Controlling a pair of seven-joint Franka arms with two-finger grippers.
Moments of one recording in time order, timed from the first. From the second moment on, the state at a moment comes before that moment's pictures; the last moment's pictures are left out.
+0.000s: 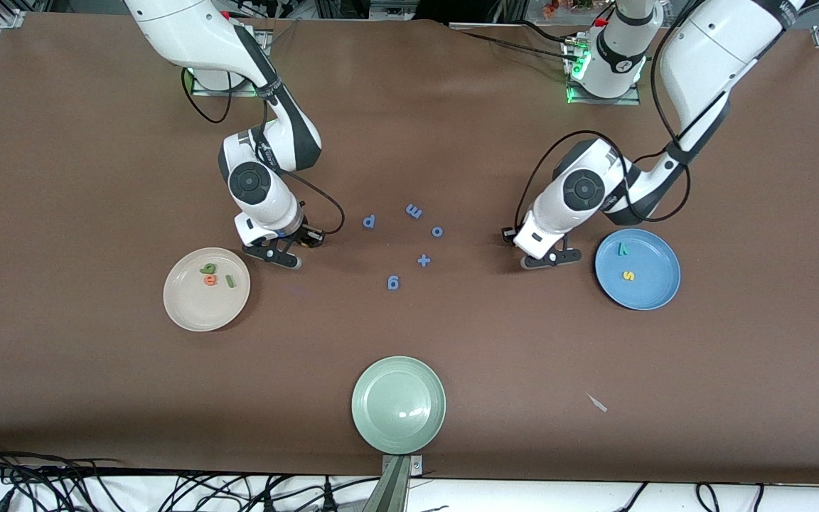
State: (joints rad) left arm 0.26 0.59 -0.67 -2.10 0.37 2.45 -0.86; right arm 0.57 0.50 -0.08 -2.08 0.14 2.54 0.69
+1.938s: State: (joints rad) left arm 0.66 0.54 -0.67 -2.01 0.45 2.17 -0.52; right arm 0.38 0.48 -0.27 -1.84 0.19 2.15 0.04
